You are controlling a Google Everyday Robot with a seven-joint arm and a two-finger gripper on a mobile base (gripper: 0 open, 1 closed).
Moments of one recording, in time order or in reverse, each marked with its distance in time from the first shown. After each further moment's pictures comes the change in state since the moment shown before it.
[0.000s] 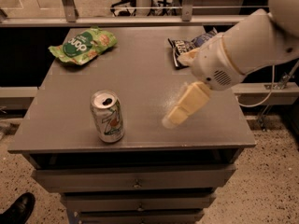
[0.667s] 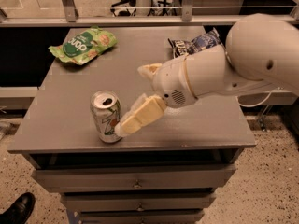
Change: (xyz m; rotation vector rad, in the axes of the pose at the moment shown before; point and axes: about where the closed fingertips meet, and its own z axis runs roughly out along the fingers) arm -0.063 0.038 0.069 -0.112 -0.320 0.052
